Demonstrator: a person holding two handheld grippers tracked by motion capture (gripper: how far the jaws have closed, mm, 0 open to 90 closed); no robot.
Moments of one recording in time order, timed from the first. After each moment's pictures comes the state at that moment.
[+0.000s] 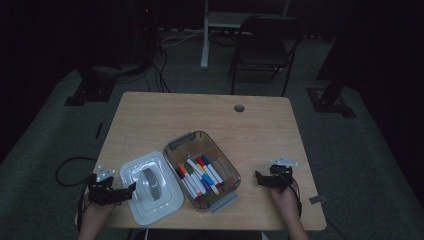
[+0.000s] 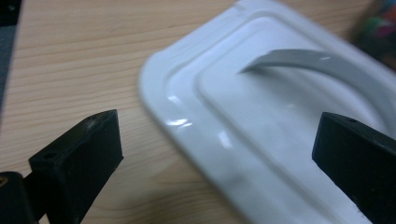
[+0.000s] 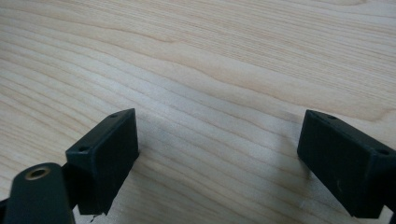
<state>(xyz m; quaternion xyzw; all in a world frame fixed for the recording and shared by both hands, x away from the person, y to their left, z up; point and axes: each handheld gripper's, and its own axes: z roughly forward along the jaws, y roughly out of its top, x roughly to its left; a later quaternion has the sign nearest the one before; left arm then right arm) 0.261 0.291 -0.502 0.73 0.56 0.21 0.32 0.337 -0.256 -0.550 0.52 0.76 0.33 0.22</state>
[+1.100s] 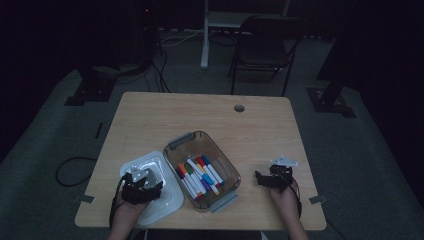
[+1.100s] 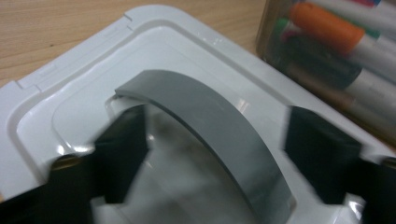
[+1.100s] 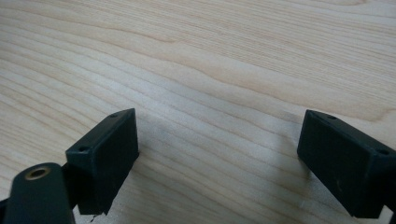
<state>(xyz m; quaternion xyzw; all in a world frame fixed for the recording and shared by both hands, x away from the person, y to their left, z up) 0.272 0.213 -0.514 0.75 0.54 0.20 0.32 0.337 -0.256 -0.550 0.52 0.76 0.33 0.22</state>
